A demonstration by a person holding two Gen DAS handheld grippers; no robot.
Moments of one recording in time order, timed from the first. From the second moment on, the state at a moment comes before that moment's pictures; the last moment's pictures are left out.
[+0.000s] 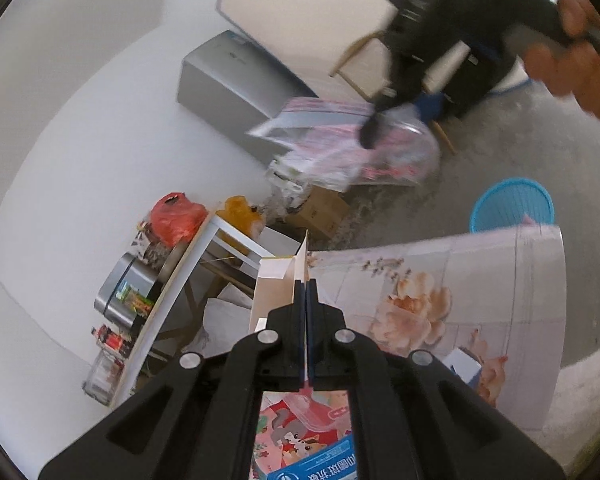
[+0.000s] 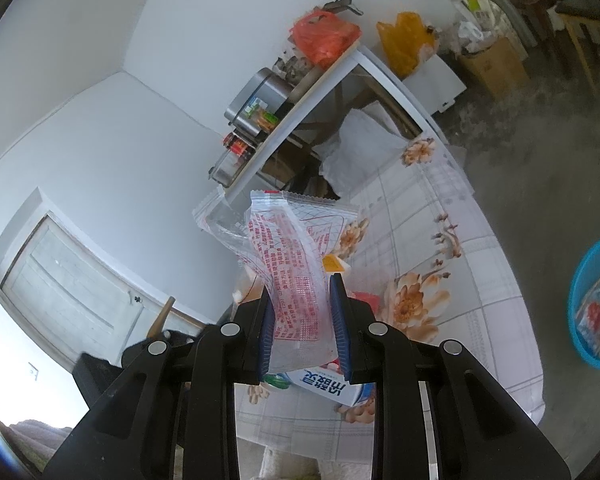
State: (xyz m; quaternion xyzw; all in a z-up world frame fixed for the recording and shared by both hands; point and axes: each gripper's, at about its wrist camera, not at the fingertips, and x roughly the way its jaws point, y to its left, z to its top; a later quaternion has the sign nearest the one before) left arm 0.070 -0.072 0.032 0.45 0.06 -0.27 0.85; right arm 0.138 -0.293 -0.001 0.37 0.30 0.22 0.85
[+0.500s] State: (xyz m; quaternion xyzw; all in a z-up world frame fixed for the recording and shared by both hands) left arm 0.093 -0.081 0.096 0.28 0.12 -0.34 0.89; right arm 0.104 -0.331 0.005 0.39 0.26 0.18 0.87
